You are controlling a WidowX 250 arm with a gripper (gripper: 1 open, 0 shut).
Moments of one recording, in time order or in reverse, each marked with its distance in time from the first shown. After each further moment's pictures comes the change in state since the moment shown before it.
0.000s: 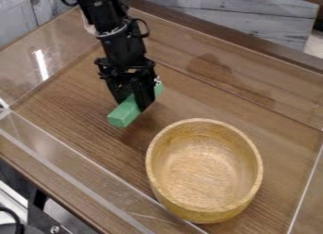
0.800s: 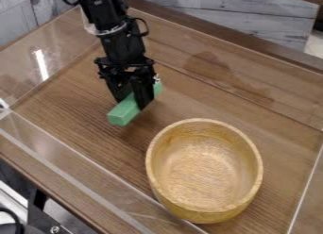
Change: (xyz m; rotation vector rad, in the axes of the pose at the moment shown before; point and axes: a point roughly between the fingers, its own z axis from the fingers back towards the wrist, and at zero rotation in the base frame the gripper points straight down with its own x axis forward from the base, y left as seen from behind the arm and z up) arm 0.004 0.003 0.000 -0.011 0.019 0.010
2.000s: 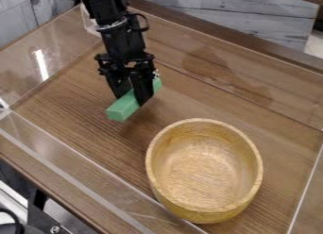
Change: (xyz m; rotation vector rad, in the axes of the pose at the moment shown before) arm 0.002 0.003 0.002 -0.014 0.035 0.013
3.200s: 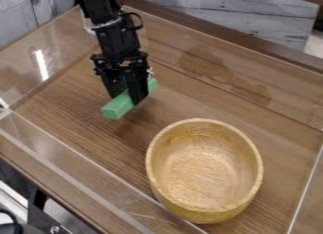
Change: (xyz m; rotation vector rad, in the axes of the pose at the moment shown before) arm -0.003 0.007 0.002 -0.027 0.027 -0.006
